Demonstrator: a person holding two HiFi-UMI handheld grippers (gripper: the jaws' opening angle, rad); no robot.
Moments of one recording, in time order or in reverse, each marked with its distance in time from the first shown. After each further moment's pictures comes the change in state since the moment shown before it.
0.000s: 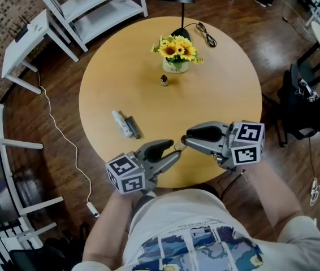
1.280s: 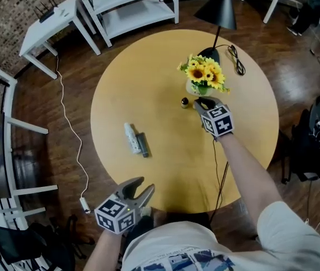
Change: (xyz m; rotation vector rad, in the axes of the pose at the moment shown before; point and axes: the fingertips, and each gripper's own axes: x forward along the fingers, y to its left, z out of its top) left arm -0.098 0.067 -0.046 -0.084 0.127 0.648; right arm 0.083 -0.336 0.004 -0.299 0.197 -0.632
